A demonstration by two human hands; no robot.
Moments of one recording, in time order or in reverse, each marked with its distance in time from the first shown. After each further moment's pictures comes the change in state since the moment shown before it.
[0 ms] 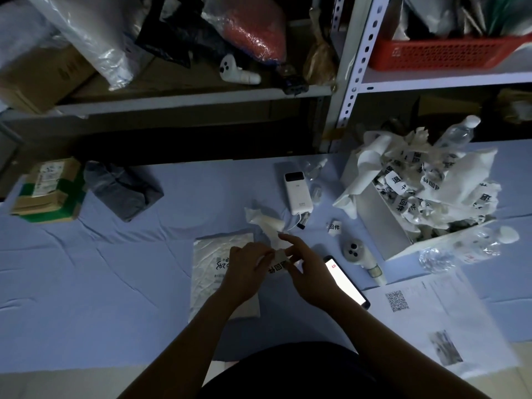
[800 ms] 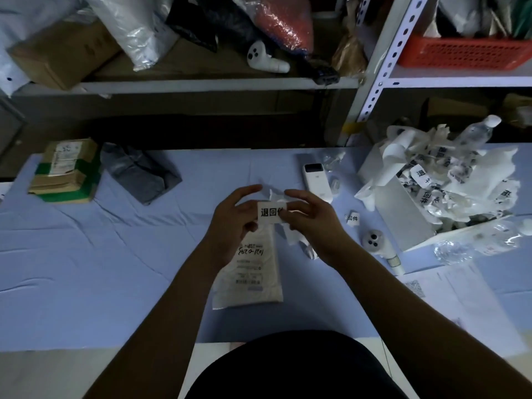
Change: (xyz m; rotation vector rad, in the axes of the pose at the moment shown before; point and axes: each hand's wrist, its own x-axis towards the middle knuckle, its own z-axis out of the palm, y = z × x) left_hand 0.008 -0.009 -0.111 -1.027 -0.005 -0.222; right_hand 0.047 -0.089 0.019 0.690 0.006 0.121
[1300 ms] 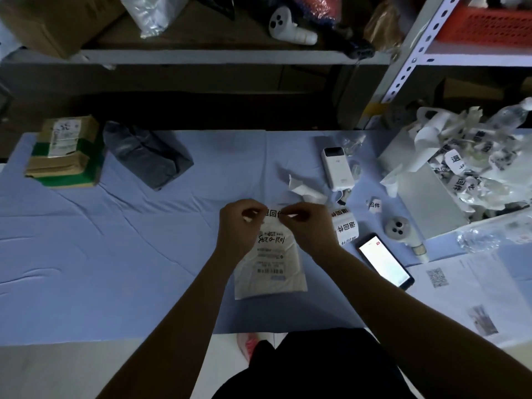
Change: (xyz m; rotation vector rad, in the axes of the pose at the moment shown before) left_hand 0.009 -0.055 -0.067 0.663 0.227 0.347; right_hand 0.018 0.060 0.071 -0.591 0.317 -0.017
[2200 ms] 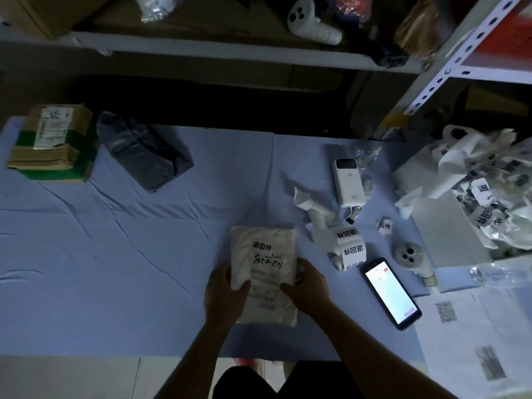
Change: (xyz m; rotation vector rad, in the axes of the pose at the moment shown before) left_hand -0.079 -0.082 0.018 0.237 -0.054 -0.637; right_hand -0.014 0.091 0.025 -0.423 -0.307 0.384
